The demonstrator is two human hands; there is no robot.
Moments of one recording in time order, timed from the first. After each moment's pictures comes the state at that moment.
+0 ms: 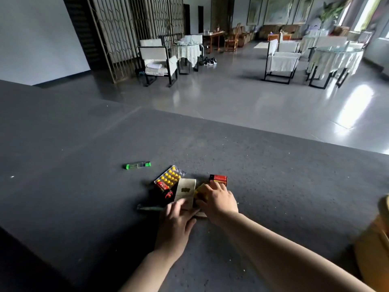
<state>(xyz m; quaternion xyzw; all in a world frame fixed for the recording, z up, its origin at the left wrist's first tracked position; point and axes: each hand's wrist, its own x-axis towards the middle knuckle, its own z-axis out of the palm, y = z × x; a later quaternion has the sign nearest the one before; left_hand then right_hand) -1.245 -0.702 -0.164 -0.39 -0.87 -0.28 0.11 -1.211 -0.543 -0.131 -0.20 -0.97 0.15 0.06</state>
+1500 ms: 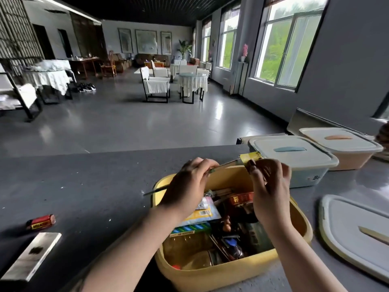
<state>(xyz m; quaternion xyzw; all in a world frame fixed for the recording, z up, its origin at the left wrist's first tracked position) -0.944 -0.408 0.027 -0.70 -0.58 -0.41 0.00 -0.763 -0.365 0.026 -0.46 -0.67 0.19 0.55</state>
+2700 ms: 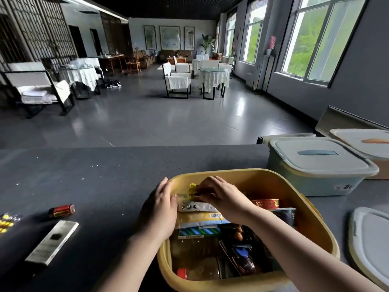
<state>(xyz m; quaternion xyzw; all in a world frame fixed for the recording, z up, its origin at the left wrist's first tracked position) -0.989 -0.435 -0.043 -0.44 -0.81 -0.36 -0.11 -0.837 -0.320 -0.013 -0.27 -0.92 0.24 0.18</state>
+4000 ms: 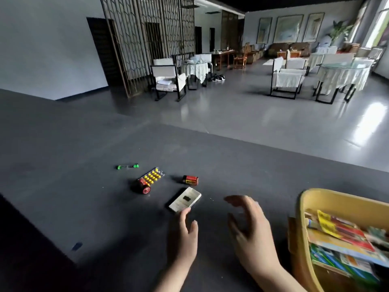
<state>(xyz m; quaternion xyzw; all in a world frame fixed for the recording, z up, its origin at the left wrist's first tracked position) -1.096 -0.625 -0.131 -0.15 -0.86 -0.48 0.02 -0.980 -0.514 -0.036 -0.13 -0.84 0.39 0.36</state>
